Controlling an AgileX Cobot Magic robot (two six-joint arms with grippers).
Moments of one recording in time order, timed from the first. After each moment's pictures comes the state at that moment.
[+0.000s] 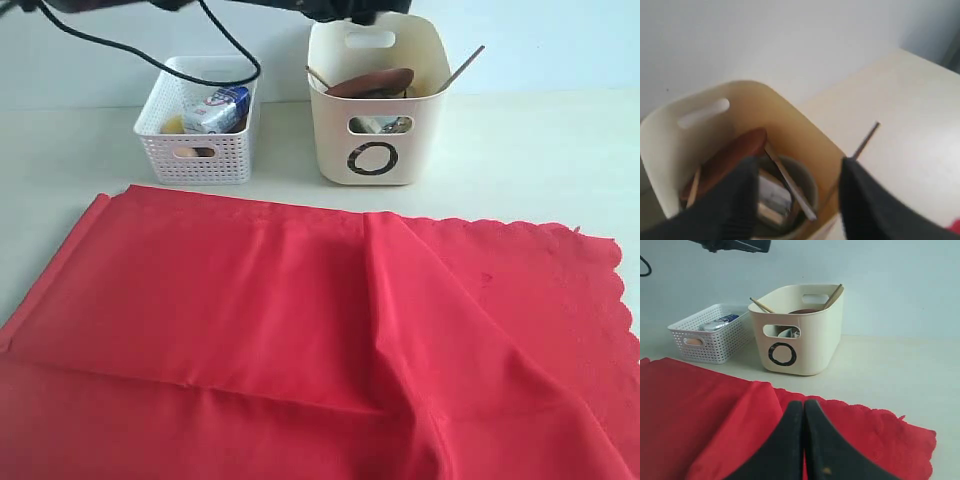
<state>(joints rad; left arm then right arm) -0.60 2.08 -1.82 -0.65 0.32 0.64 0.19 0.00 -0.01 0.08 0.24 -0.03</state>
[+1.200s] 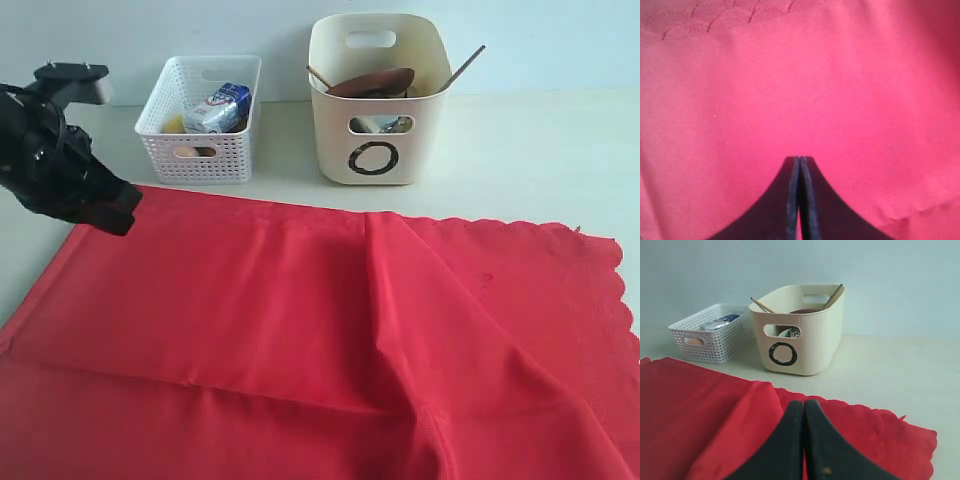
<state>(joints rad) -0.23 1.68 -1.05 -0.43 0.76 0.55 0.19 0.00 -0.01 0.08 0.24 -0.03</state>
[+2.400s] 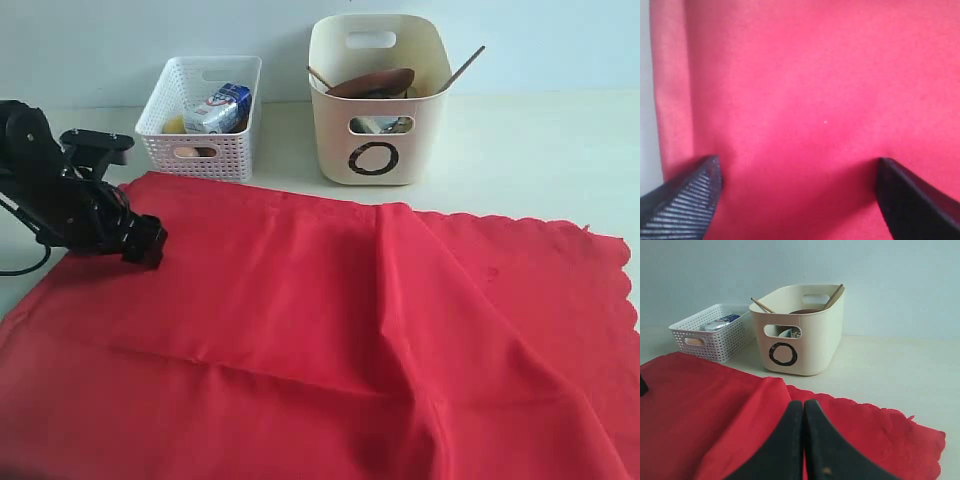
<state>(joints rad) -0.23 2.03 -1.06 -0.11 0.42 0.18 0.19 0.00 -0.01 0.08 0.24 -0.03</state>
